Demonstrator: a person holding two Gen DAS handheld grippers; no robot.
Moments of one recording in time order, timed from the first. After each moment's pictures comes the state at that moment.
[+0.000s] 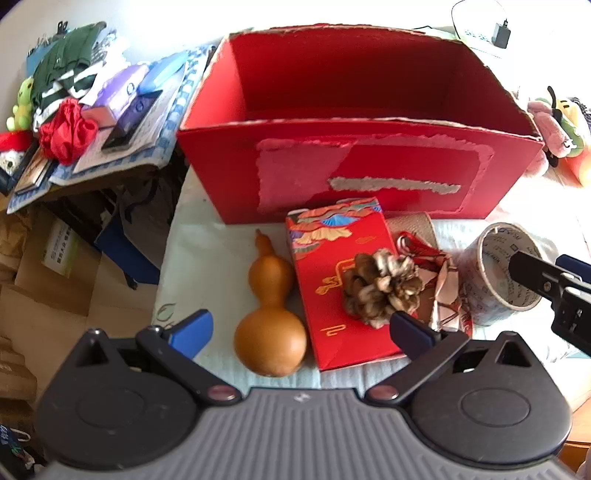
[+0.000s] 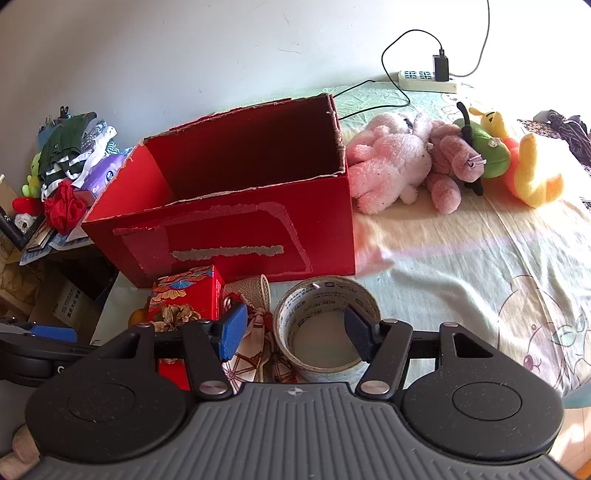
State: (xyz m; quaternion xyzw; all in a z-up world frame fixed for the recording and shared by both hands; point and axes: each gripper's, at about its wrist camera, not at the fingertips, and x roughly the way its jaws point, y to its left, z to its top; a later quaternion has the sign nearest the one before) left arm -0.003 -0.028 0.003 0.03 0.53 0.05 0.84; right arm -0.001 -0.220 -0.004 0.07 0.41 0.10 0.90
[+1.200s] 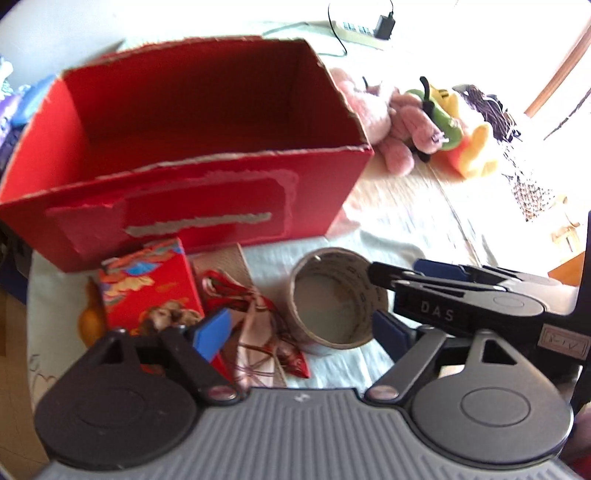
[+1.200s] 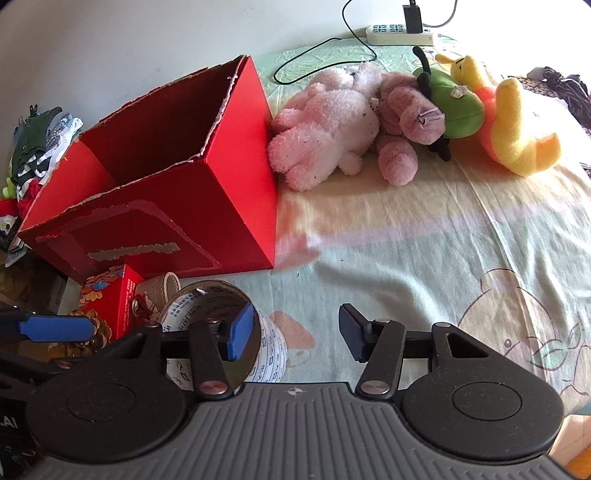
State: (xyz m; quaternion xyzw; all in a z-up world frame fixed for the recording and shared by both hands) left arm 0.032 -0.117 0.012 -0.03 0.55 -0.14 0.82; right arm 0.050 -0.291 -0.048 0.10 0.48 0.11 0.86
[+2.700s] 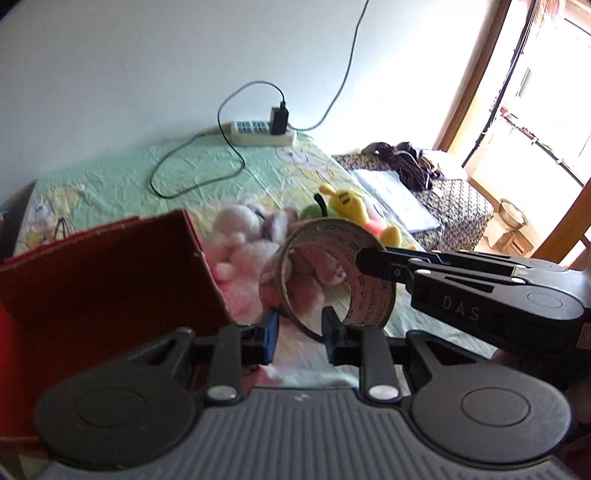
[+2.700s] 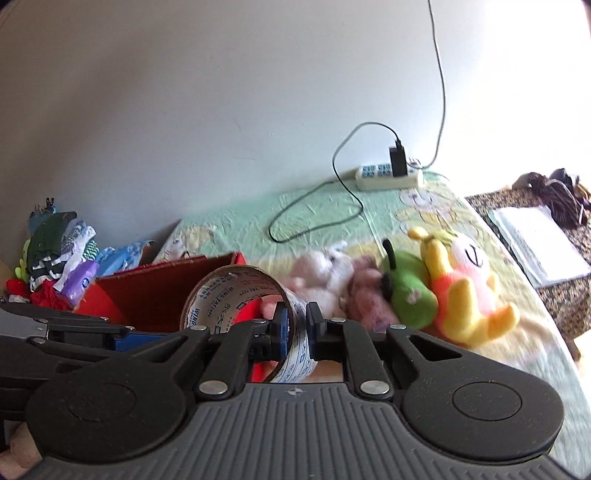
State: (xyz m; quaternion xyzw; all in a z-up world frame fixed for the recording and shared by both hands) left arm 0.099 -0.166 0.094 0.01 0.40 -0.26 0.88; right arm 0.092 -0.335 0.062 0.08 0.30 0.11 0.94
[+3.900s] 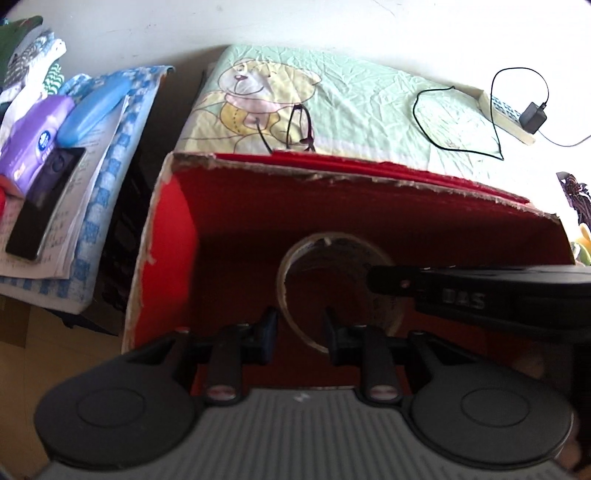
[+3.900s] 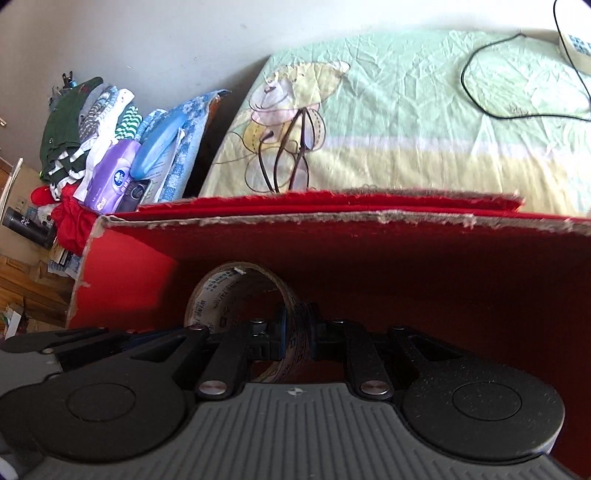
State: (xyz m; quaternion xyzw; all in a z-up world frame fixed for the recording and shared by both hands) left arm 0.226 0.043 -0.014 -0.08 0.53 -0.03 0.84; right arm 0.268 -0.121 -0.044 0.06 0.55 0.25 0.80
